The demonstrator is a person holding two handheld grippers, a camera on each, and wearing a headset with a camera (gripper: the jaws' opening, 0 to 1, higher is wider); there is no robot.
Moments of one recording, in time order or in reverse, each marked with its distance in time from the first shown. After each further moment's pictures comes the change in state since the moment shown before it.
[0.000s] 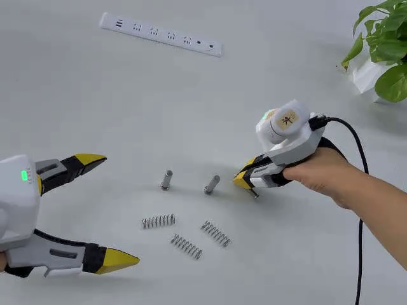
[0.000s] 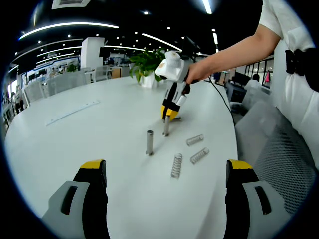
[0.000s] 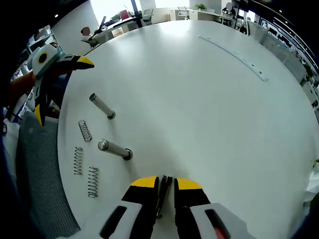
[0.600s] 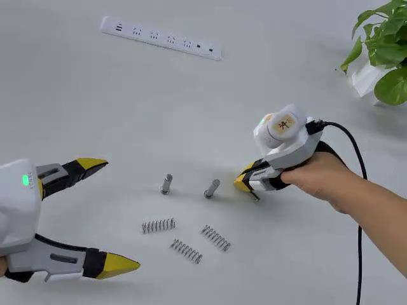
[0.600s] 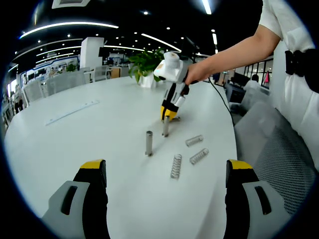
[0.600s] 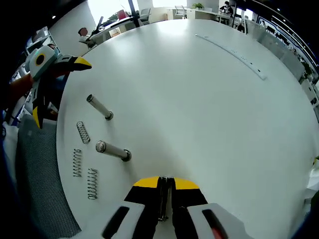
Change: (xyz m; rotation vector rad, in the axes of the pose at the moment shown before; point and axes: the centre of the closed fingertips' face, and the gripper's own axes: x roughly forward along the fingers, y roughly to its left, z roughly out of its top) left arm 0.001 -0.001 0.001 -0.002 -0.002 -0.007; right arm 0.000 -0.001 0.001 0.021 0.003 -0.007
